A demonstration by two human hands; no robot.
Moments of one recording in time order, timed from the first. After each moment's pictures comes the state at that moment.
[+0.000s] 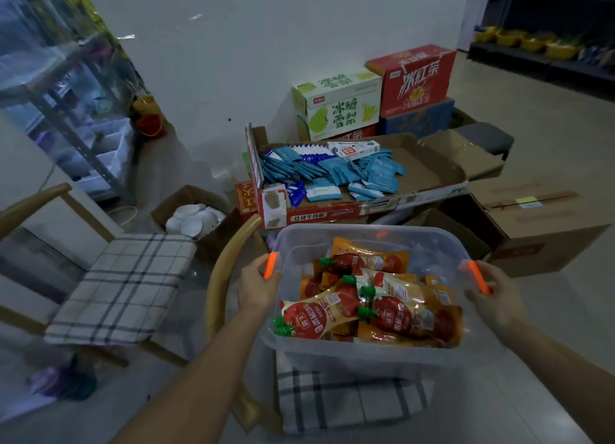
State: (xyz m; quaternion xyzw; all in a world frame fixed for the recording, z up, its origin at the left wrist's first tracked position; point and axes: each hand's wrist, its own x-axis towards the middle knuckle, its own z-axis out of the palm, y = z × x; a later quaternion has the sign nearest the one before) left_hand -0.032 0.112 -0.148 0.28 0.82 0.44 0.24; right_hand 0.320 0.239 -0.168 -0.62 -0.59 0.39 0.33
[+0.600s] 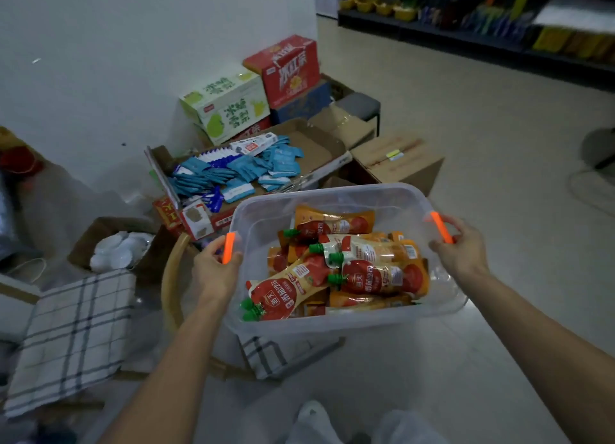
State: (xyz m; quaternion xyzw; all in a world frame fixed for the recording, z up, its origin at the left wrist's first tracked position) left_hand 0.075 0.080 0.021 0.37 0.79 0.42 0.26; right_hand 0.455 0.130 -0.002 -0.74 -0.45 0.34 0.38
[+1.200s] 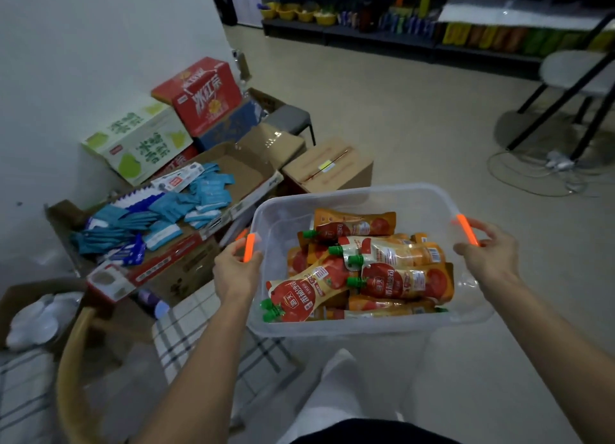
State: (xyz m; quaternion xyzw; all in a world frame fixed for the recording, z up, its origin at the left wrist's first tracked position) left_hand 0.292 0.196 0.028 0.43 0.77 0.36 0.31; right_hand 0.663 0.147 0.020 -0.82 -0.25 0.28 0.42
